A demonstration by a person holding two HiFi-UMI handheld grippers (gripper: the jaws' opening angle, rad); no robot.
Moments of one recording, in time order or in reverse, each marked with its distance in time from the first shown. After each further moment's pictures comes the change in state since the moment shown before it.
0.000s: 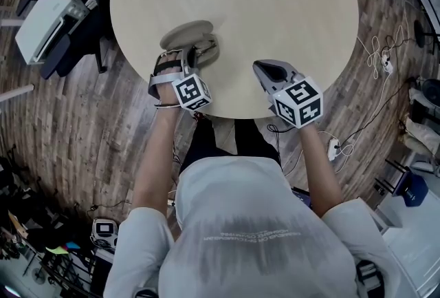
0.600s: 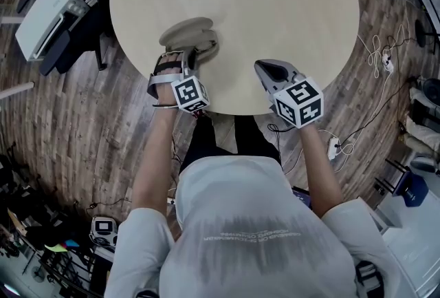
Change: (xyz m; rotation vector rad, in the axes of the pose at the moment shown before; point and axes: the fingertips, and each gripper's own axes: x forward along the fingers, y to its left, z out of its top) left arm -0.009 -0.022 0.000 0.036 -0.030 -0.035; right arm -0.007 0.003 -0.012 0.000 0.004 -0.013
